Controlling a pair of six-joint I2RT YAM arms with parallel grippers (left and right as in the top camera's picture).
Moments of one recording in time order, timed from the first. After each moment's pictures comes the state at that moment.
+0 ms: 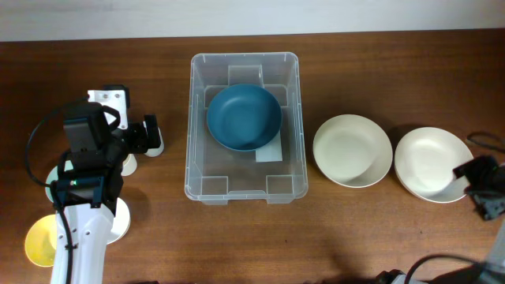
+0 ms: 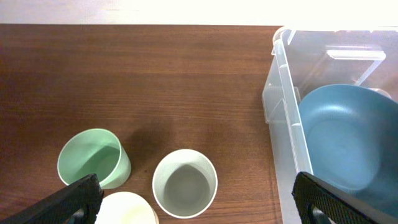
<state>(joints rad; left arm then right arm) 0.10 1.19 0.99 -0.44 0.06 0.05 -0.74 1.42 1.25 -1.22 -0.04 0.46</state>
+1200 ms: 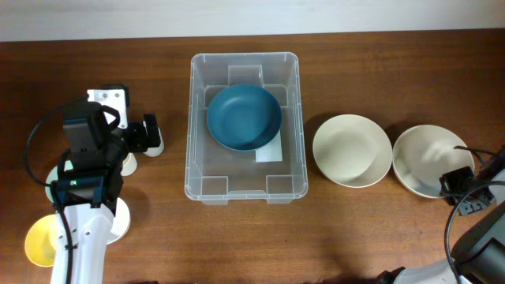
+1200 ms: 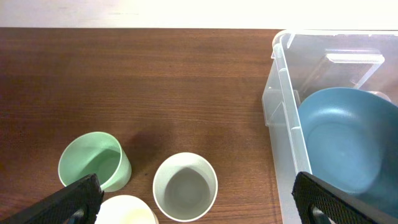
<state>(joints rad) 0.10 1.19 0.99 -0.42 0.06 0.05 -0.79 1.76 1.00 -0.66 -0.12 0.51</state>
